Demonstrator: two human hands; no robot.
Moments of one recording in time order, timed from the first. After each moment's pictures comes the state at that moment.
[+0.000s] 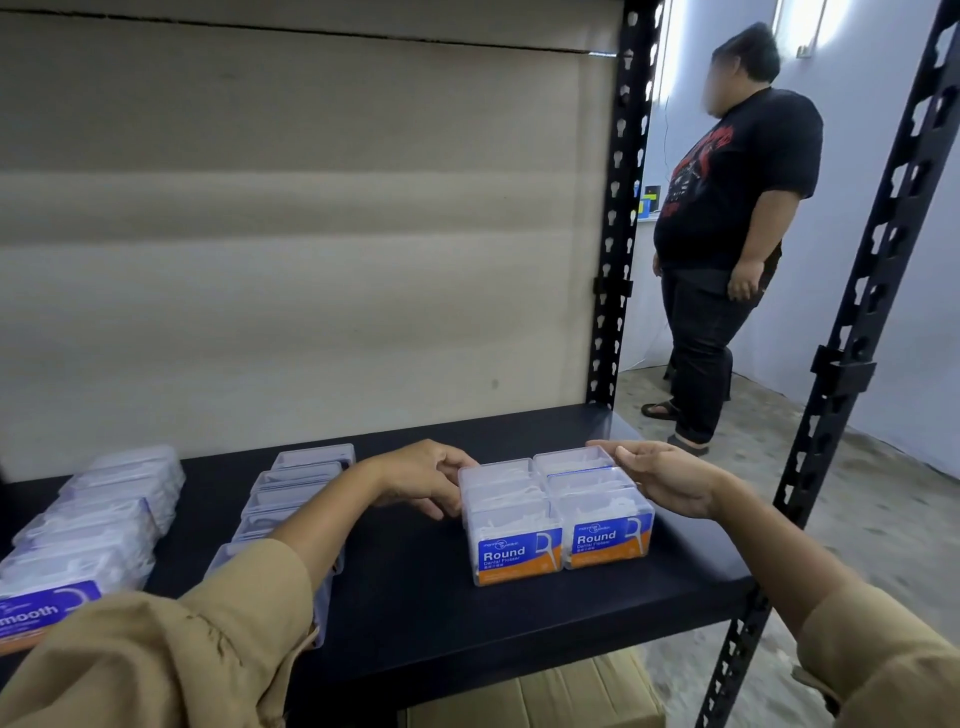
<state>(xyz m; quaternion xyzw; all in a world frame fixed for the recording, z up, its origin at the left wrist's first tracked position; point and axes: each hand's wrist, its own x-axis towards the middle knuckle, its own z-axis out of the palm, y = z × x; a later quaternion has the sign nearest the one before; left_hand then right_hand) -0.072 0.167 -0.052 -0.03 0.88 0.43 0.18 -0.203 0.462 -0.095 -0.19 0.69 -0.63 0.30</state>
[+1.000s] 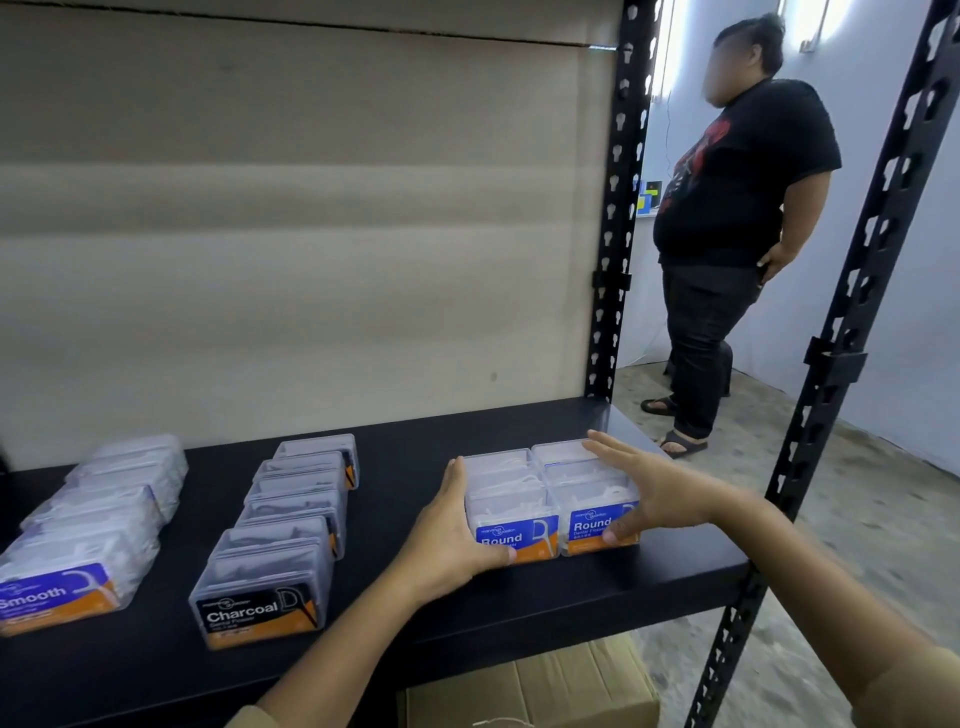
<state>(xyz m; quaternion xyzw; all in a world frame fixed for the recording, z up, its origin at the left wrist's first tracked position) -0.011 0.230 -0.101 -0.01 0.89 0.46 -0.08 -0.141 0.458 -0.065 -0.36 0.91 -0.15 0.11</state>
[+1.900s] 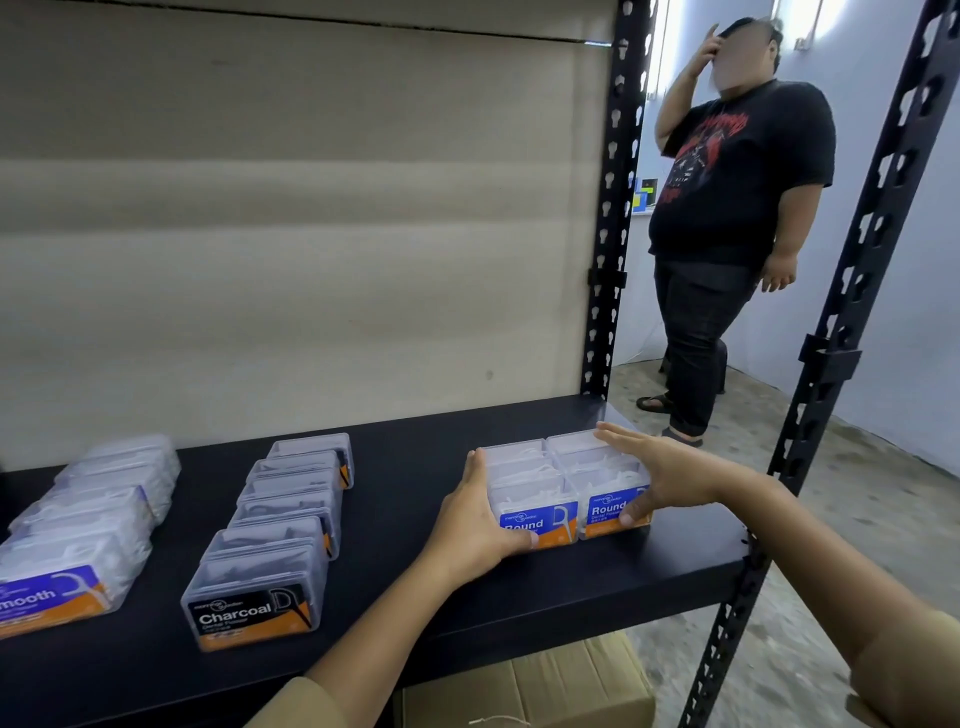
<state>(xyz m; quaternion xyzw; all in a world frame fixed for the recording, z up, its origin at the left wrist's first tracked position) -0.034 0.250 -0.104 -0.03 0.88 0.47 -0.09 -0.166 0.471 -0.061 -0.34 0.92 -0.13 0.11</state>
